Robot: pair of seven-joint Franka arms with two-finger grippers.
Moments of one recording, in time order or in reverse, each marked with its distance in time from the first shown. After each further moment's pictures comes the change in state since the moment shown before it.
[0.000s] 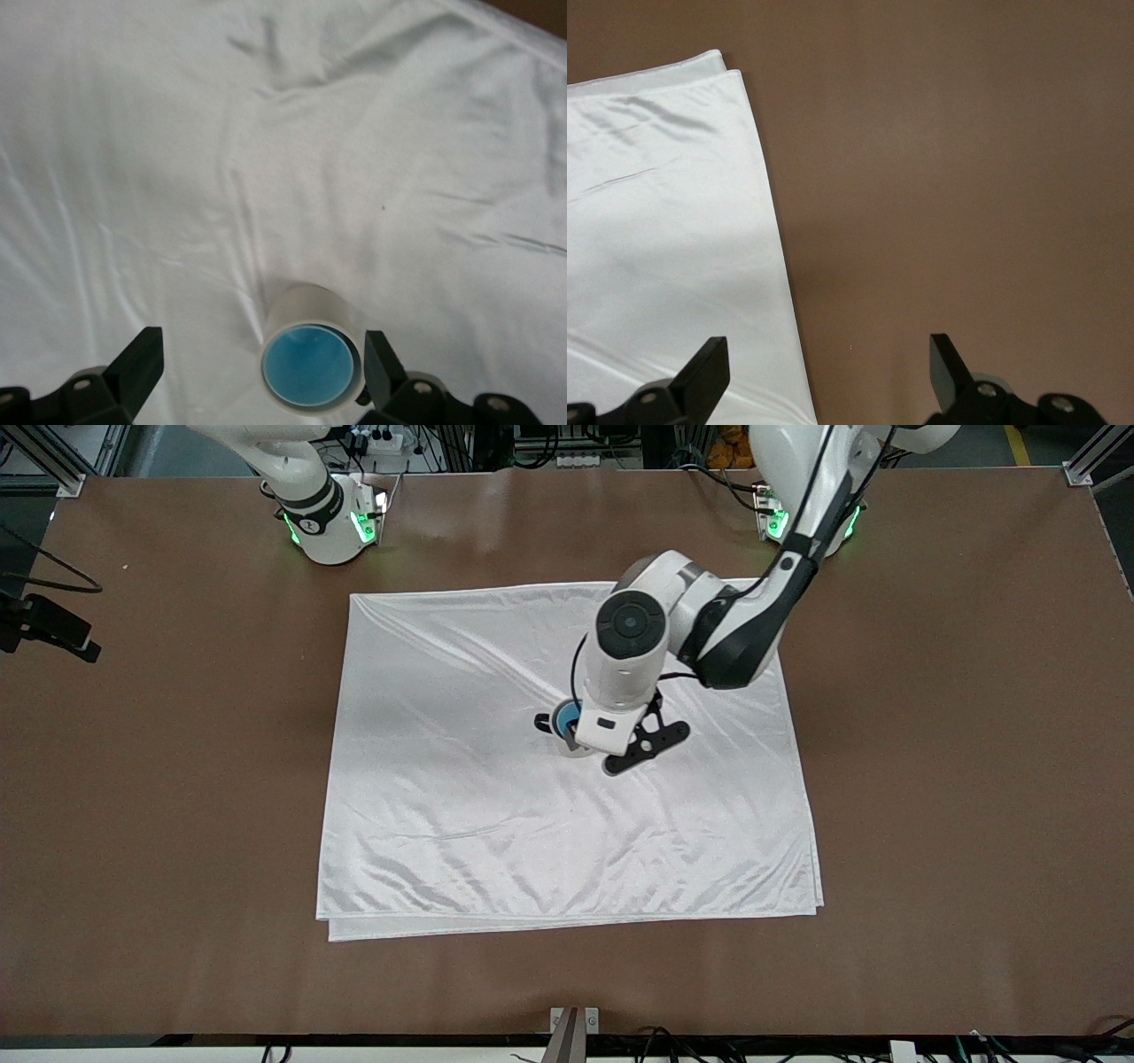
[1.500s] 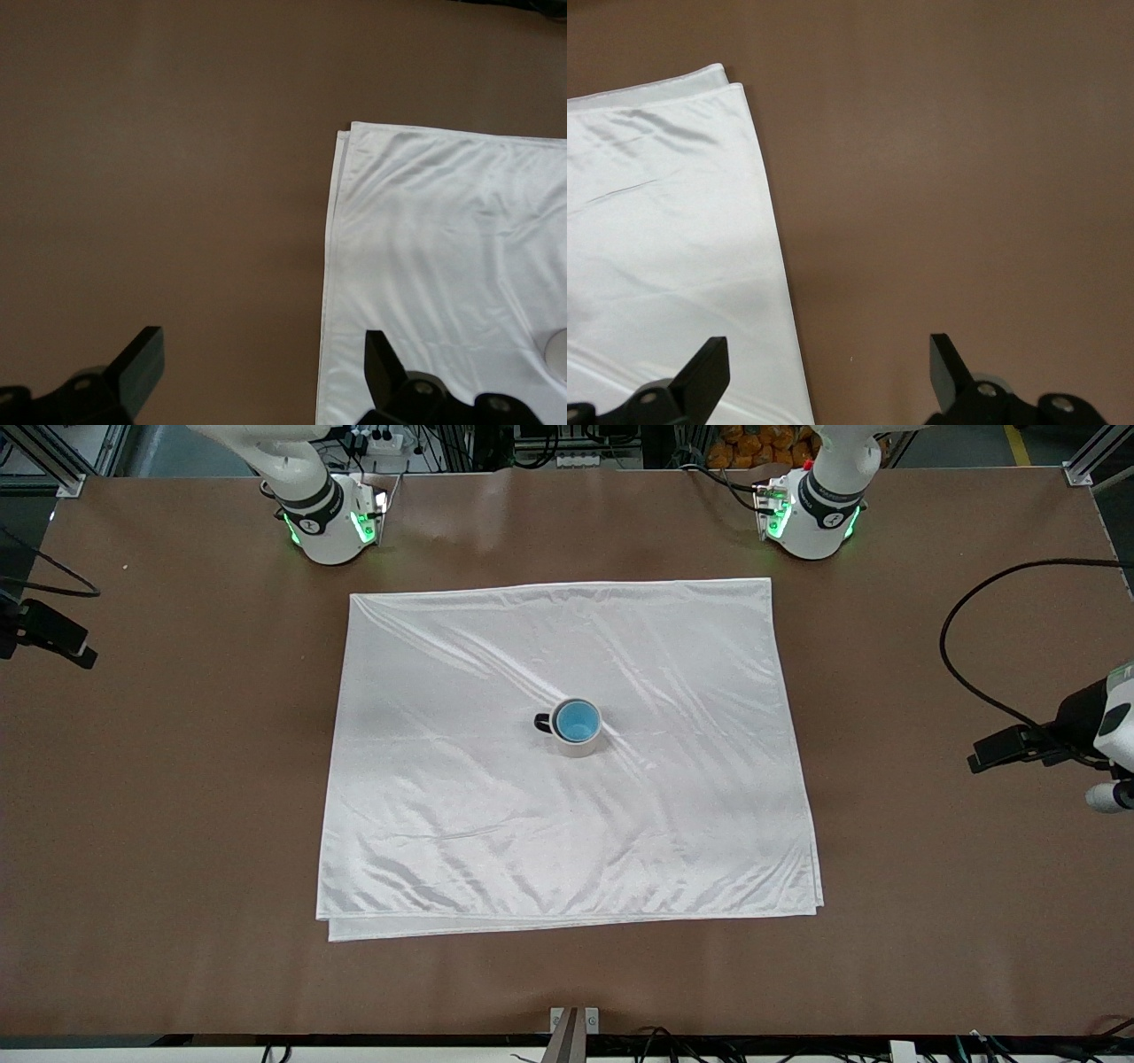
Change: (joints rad) left arm 0.716 -0.315 -0.036 -0.043 -0.006 -0.213 1.046; right arm 0.000 0.004 -0.002 0.000 0.000 0.030 0.000
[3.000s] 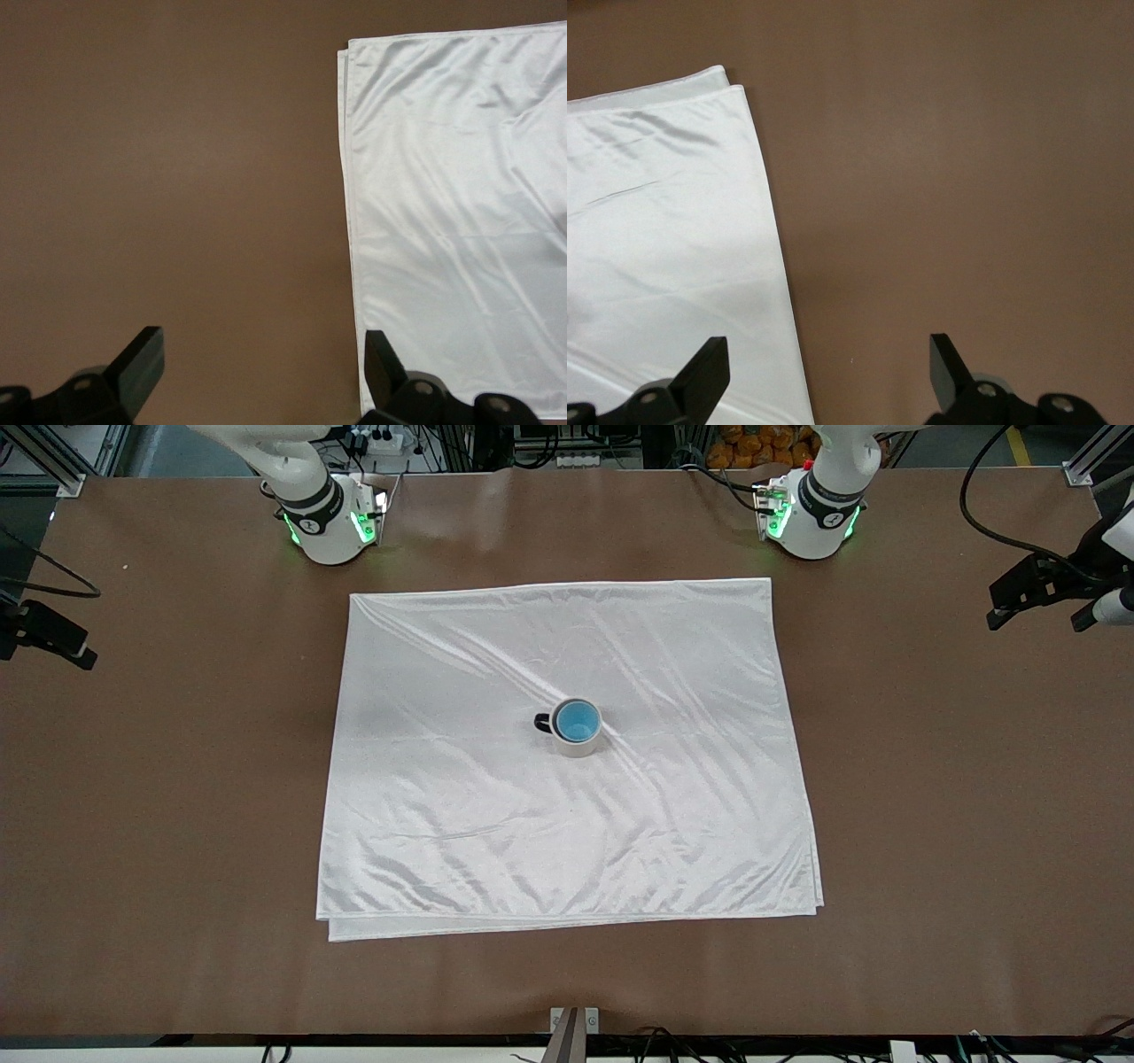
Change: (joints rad) left arm -0.010 -0.413 0.005 -0.319 0.044 -0.087 0.129; right arm 0.000 0.000 0.000 0.000 0.001 0.003 0.000
